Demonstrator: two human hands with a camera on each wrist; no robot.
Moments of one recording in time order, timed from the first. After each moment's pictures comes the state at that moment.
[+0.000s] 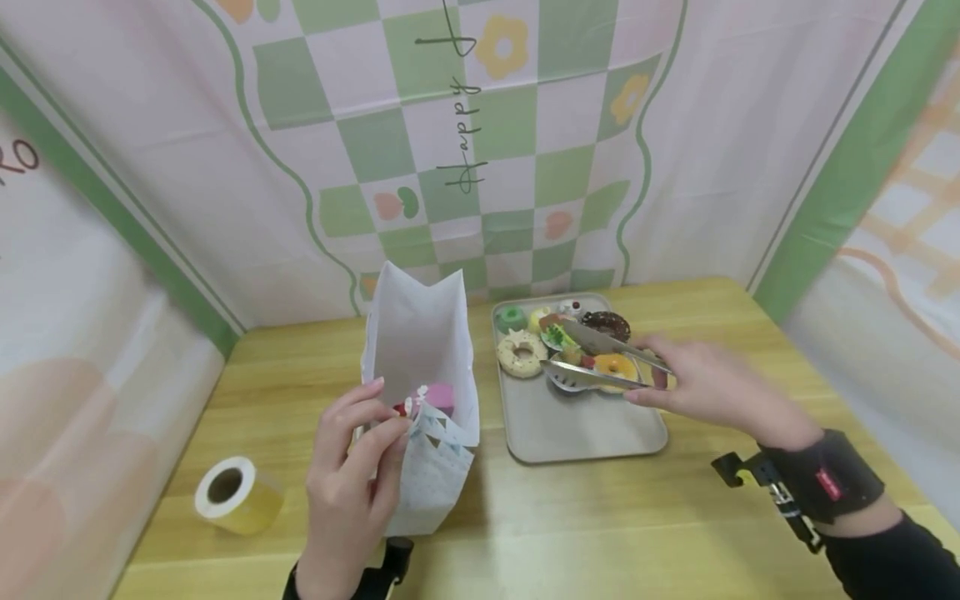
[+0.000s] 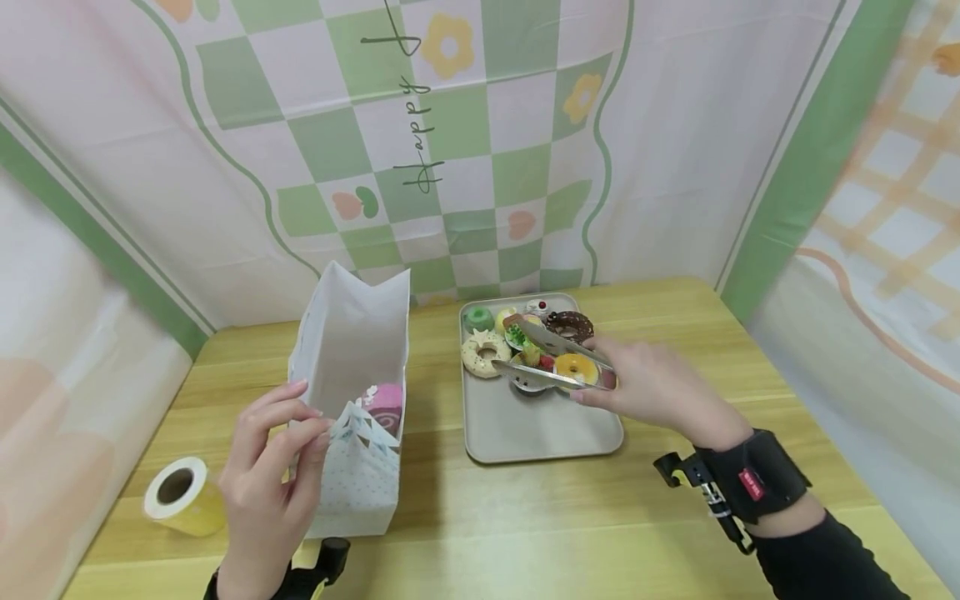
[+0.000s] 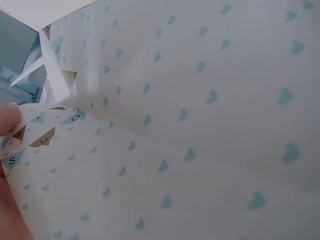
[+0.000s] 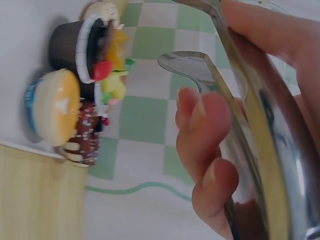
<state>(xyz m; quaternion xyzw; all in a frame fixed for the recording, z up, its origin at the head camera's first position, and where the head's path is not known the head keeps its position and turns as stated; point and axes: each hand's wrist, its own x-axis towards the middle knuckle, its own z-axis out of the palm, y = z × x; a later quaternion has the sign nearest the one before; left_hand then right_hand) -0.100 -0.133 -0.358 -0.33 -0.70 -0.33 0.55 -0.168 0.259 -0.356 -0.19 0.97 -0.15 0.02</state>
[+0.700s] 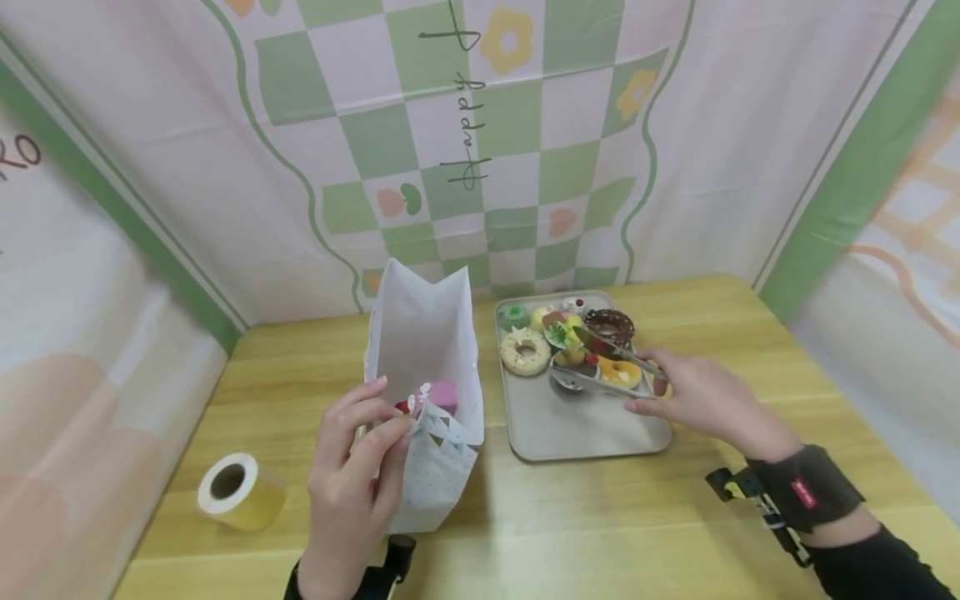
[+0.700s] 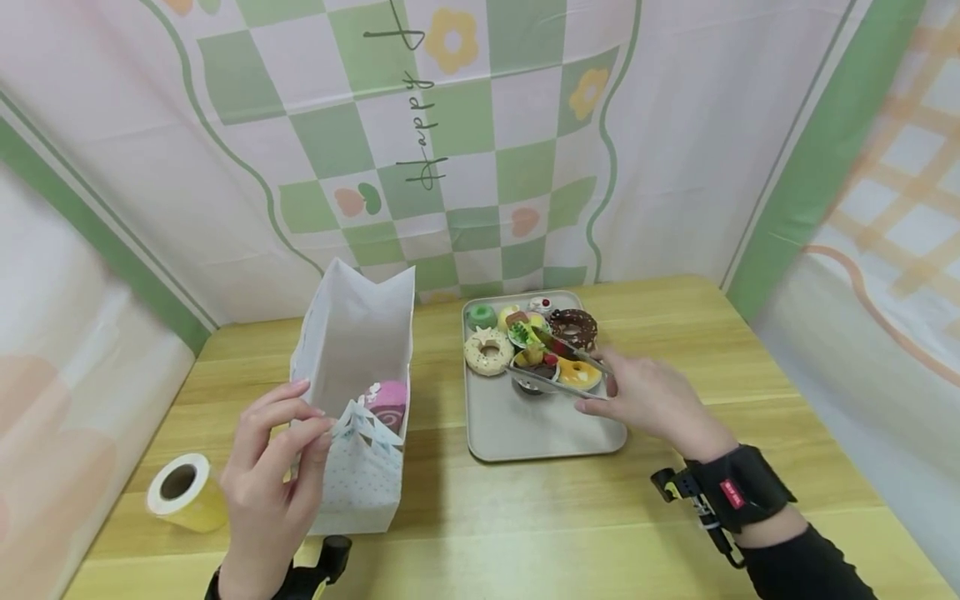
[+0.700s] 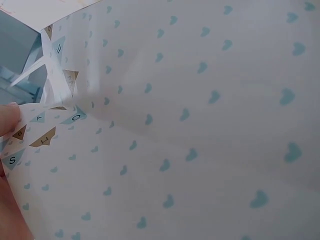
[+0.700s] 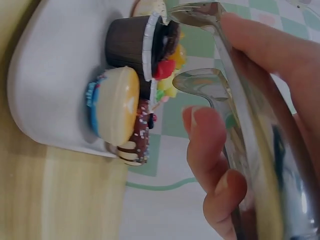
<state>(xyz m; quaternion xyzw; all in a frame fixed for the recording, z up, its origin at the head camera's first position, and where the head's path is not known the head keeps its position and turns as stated) -0.099 -0.134 -0.358 -0.33 -0.71 -0.32 0.54 -0.172 0.259 -0.390 -0.13 0.97 -0.18 0.04</state>
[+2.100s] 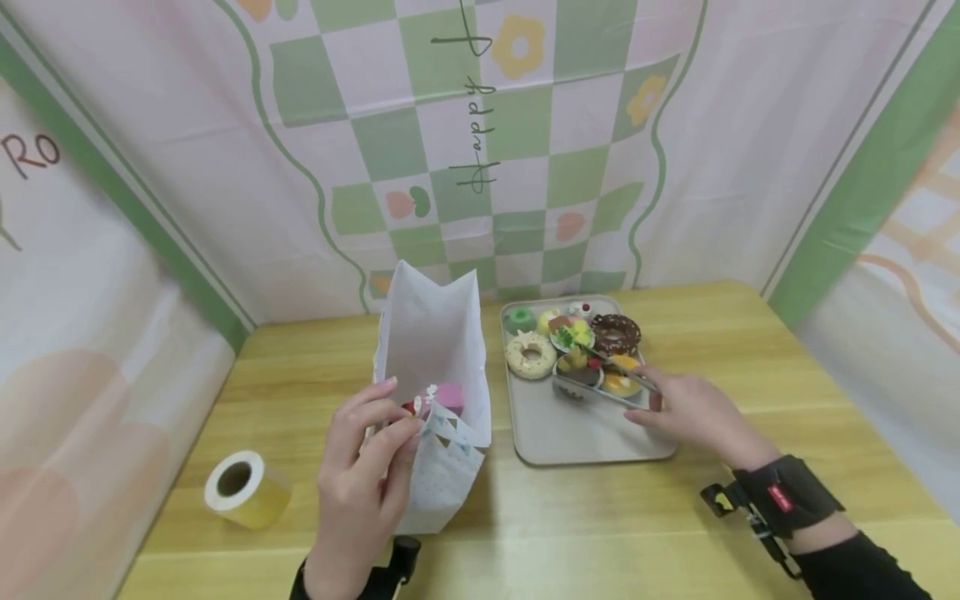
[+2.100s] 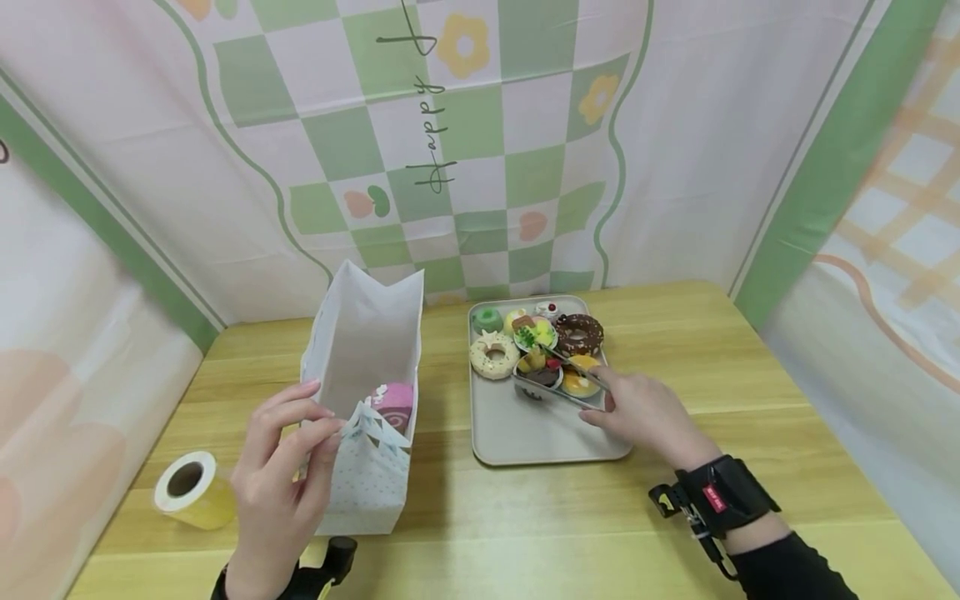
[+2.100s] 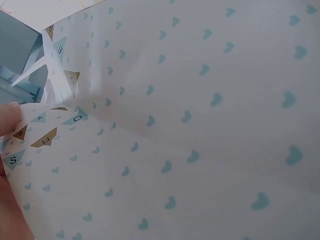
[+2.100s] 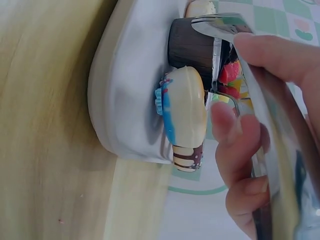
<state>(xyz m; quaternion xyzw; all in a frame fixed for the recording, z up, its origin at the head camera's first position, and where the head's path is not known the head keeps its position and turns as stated) -0.099 -0.135 -0.358 -0.33 -0.71 -0.32 0.53 -0.180 0.258 -0.429 -0.15 0.97 -0.18 0.02</state>
